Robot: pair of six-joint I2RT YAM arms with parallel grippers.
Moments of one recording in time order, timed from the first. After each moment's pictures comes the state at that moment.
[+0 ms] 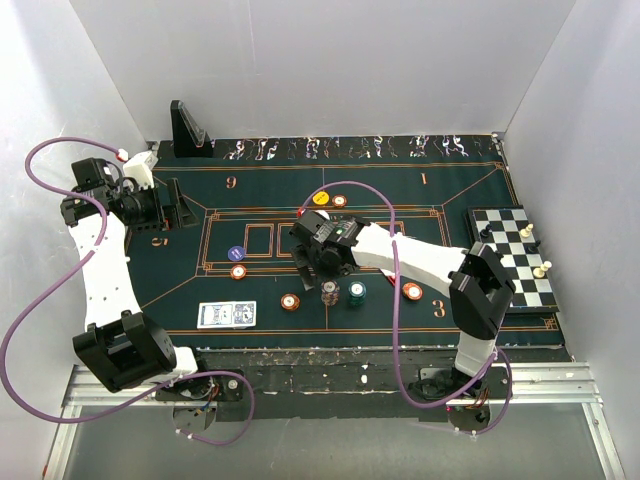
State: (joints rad) left arm 0.40 1.35 1.42 -1.08 0.63 0.24; right arm 1.03 1.80 1.47 -0.89 0.18 0.54
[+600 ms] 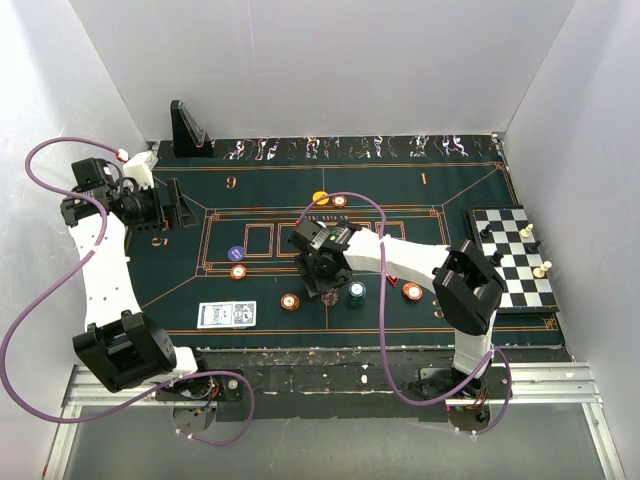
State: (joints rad) left arm 0.40 1.35 1.42 -1.08 0.63 0.24; right arm 1.03 1.86 1.42 -0.84 0.12 0.53
